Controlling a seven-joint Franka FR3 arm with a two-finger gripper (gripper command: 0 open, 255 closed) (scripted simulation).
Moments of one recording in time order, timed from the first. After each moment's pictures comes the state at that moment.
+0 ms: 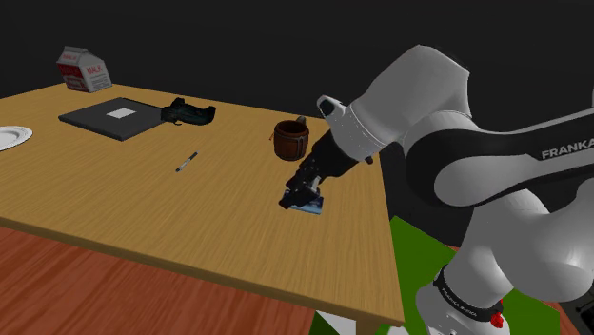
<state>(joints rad) 0.42 -0.71 0.22 -2.79 0.23 2.67 -0.11</state>
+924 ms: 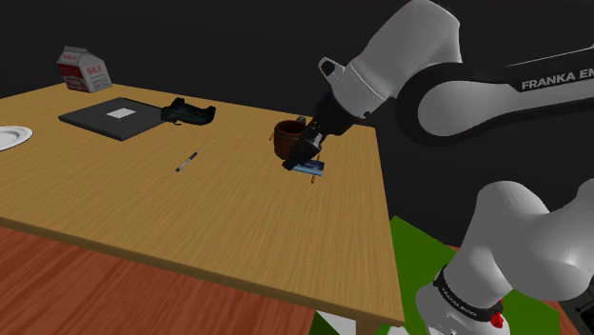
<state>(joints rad) 0.38 -0.70 0.07 -2.67 0.19 2.55 -0.24</state>
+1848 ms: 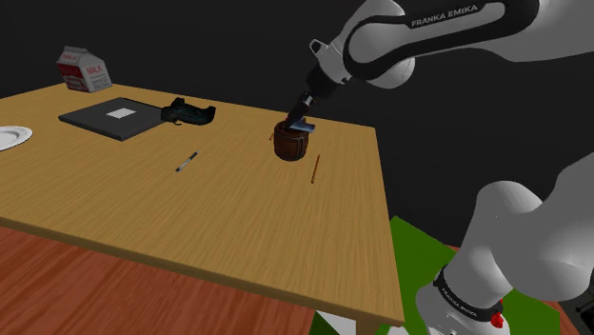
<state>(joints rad) 0.38 -0.38 -0.28 -2.37 0.25 2.52 -0.63</state>
